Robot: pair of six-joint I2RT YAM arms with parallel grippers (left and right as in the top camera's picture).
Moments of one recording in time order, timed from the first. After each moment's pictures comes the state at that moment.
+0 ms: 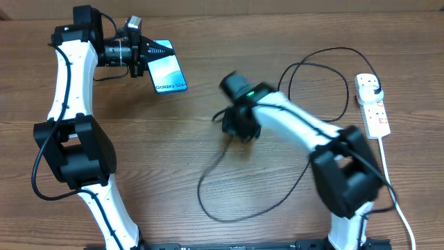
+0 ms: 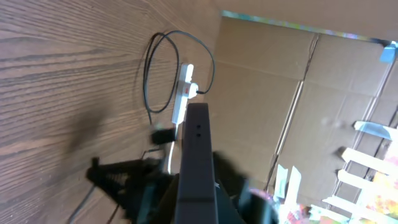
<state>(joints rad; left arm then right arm) 0.15 2.19 2.03 -1.20 1.25 -0.36 0.58 2.00 1.46 -0.84 -0.18 0.83</state>
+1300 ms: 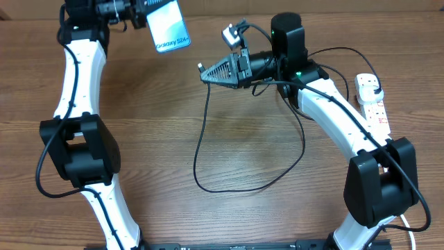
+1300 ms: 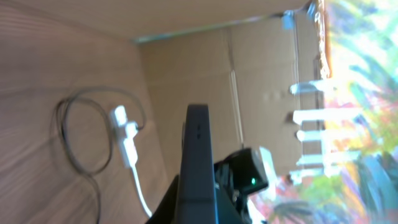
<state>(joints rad) 0.10 2.20 2.03 0.11 1.45 -1.29 0.37 1.87 1.46 0.12 -1.35 0.97</state>
